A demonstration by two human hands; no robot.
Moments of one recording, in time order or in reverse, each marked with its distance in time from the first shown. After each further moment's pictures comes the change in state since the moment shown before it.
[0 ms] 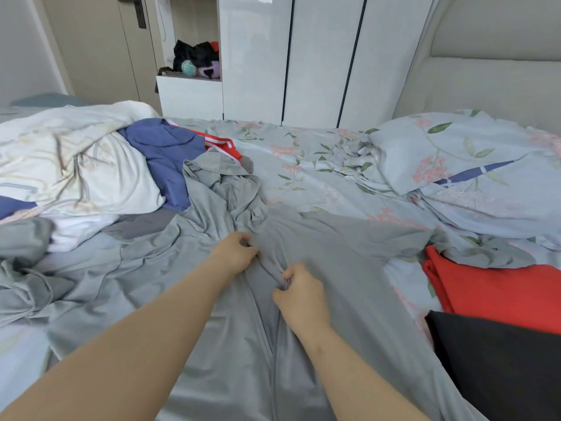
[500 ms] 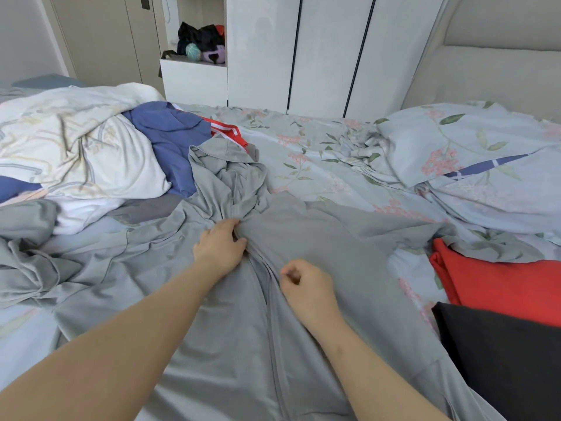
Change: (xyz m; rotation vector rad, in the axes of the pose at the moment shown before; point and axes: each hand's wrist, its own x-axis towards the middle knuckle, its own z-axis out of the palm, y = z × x) left_hand 0.002 -0.031 -0.018 0.399 0.162 0.134; right_hand -0.006 0.005 -0.003 0.052 0.021 -0.227
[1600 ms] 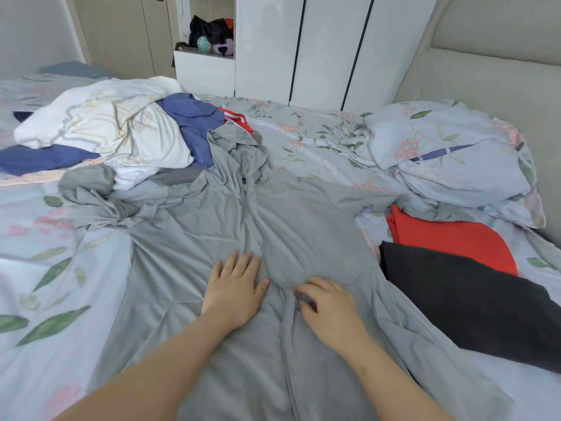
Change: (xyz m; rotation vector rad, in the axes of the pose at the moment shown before) left_hand -0.220 0.003 -0.002 0.436 -0.241 0.177; right_hand -0.162 0.023 -0.061 -0.466 -0.192 -0.159
